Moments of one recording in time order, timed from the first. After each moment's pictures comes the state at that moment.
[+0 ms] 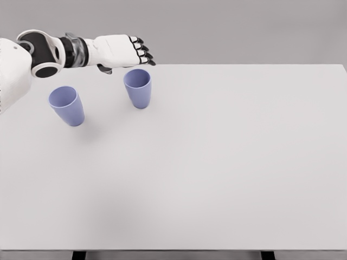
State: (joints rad) left arm -1.17 0.51 -1.04 -1.06 -0.86 -0.61 -0.30; right arm 0.02 0.00 0.02 0.09 -0.11 -0.24 -0.01
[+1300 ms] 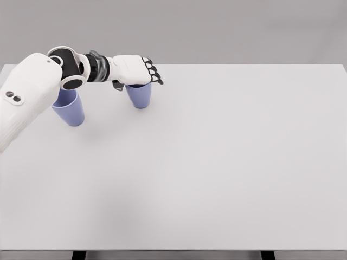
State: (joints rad) left arm -1.12 0.38 -1.03 -0.94 -0.91 -0.61 -0.36; right arm 0.02 0.00 0.02 0.09 -0.10 -0.24 -0.01
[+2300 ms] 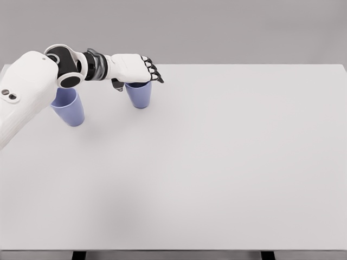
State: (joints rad) left arm -1.13 0.39 -1.02 -0.94 -0.85 -0.61 -0.38; right arm 0.02 0.00 0.02 0.09 -0.11 -0.24 -0.01
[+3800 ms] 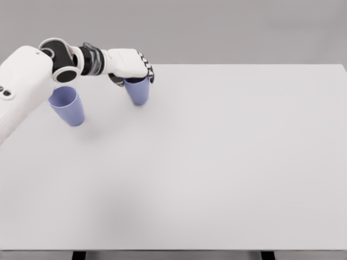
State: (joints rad) left arm -1.13 0.40 -0.98 -0.95 -0.84 -0.61 -0.44; right arm 0.02 0.00 0.02 0.09 -0.10 -0.24 -0.01
